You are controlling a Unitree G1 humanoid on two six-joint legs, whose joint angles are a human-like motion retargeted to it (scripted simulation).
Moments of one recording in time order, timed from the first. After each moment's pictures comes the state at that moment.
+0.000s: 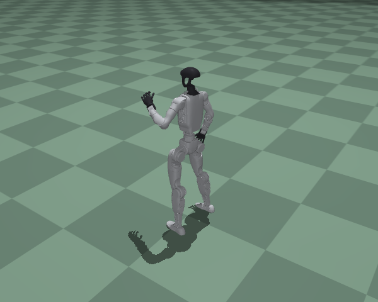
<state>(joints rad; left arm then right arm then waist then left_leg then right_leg) -0.13 0.82 -0.12 -0.39 -0.03 -0.23 0.25 0.22 -0.43 0.27 0.86 -0.10 -0.01 -0.20 0.11 0.04 0.09 0.18 0.06 -0.08 -0.03 -0.12 -0.15 0.13 -0.18 0.06 0.01 -0.02 0.26</state>
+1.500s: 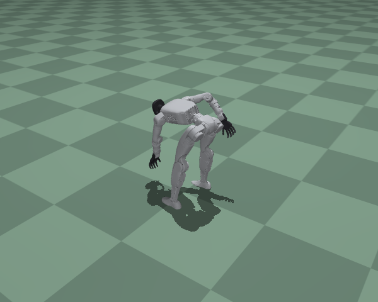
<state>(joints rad) -1.89 0.65 -1.19 1.30 0.25 0.14 0.27 0.04 -0.73 0.61 0.36 0.30 -0.13 -0.24 -0.30 -0.03 0.52 -1.57 0.05 -0.13 0.26 0.15 -0.21 -1.56 -0.13 0.07 0.16 0.31 0.26</state>
